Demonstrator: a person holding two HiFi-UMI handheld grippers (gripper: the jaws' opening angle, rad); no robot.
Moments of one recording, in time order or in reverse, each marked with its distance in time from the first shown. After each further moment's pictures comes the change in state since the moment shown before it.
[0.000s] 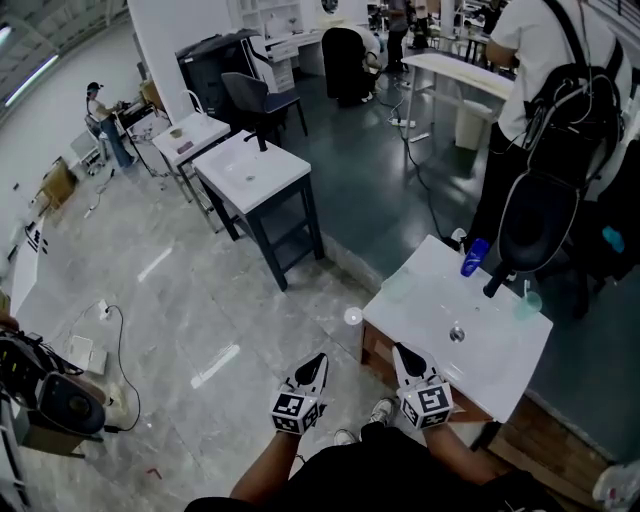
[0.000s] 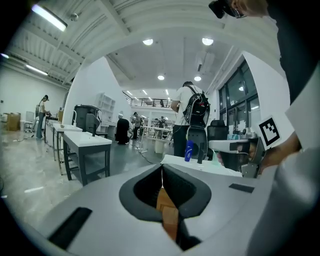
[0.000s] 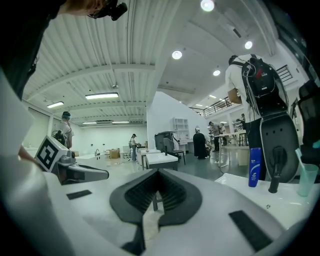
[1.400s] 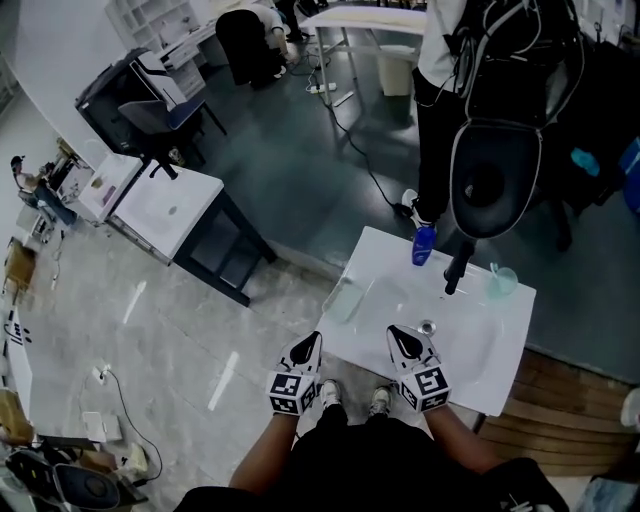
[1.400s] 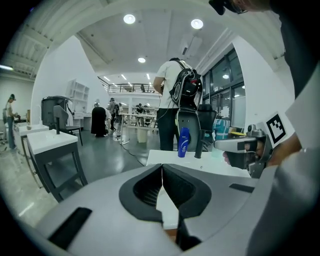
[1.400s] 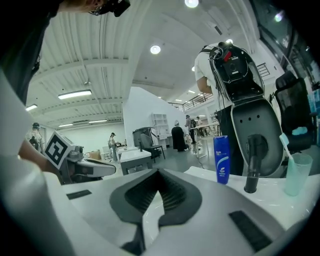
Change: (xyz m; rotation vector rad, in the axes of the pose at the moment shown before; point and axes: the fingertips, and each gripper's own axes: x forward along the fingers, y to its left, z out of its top) left arm 0.211 -0.036 0.017 0.123 0.164 -0.207; right arm 0.028 -0.170 -0.028 0.129 0.044 -0.205
